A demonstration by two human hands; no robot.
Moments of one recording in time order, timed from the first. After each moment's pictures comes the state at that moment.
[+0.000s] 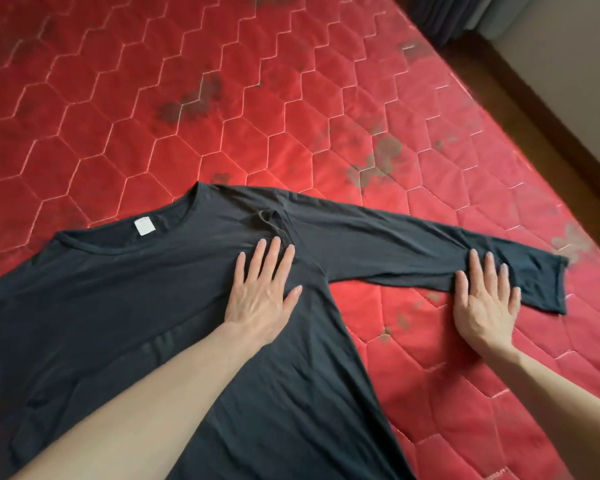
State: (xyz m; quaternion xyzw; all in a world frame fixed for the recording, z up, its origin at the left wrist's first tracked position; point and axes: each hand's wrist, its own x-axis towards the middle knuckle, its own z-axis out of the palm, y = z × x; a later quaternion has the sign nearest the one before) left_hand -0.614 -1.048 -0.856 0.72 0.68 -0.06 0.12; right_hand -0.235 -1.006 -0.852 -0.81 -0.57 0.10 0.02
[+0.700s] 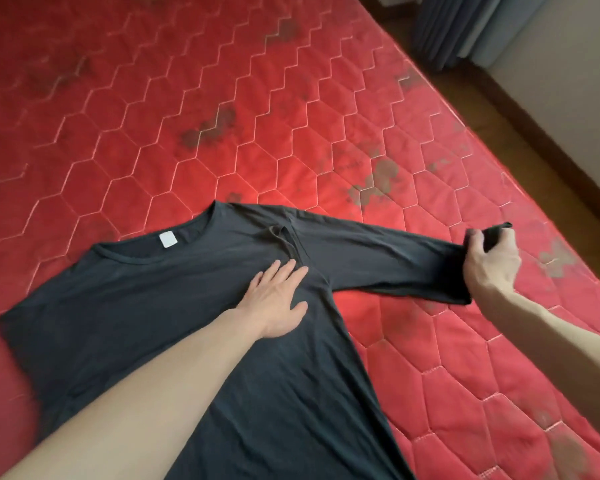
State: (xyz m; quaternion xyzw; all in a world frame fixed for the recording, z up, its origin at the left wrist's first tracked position) left_hand -0.623 -1.037 -0.793 0.71 0.62 -0.06 0.34; right_hand -0.275 -0.937 -0.759 -0.83 -0.41 0.21 0.33
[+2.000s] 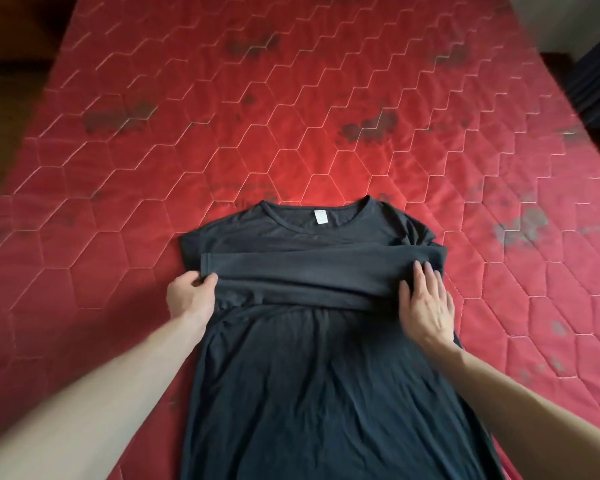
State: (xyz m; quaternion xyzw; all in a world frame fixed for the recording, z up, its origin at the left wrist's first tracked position) left_hand -0.902 -1.210 -0.805 0.04 0.89 0.37 0.27; right_hand -0.565 -1.046 -0.814 -0.65 -0.74 0.16 0.01
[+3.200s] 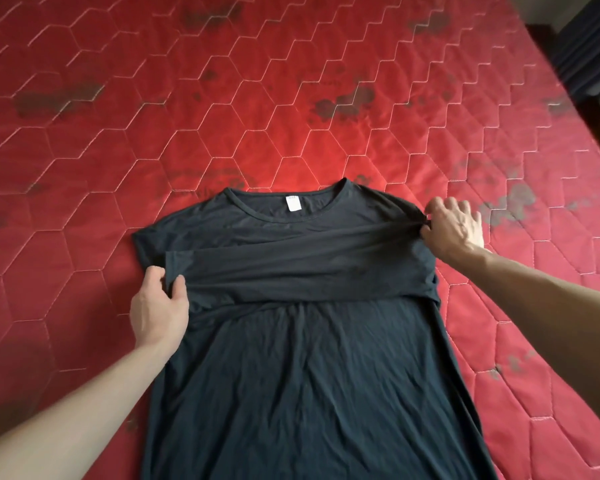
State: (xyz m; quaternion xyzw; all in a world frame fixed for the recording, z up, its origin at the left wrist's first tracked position) left_hand -0.885 -1.217 -0.837 0.20 0.92 0.29 0.17; right_hand -0.539 -0.892 -0.795 -0.59 -0.80 0.01 -0.11
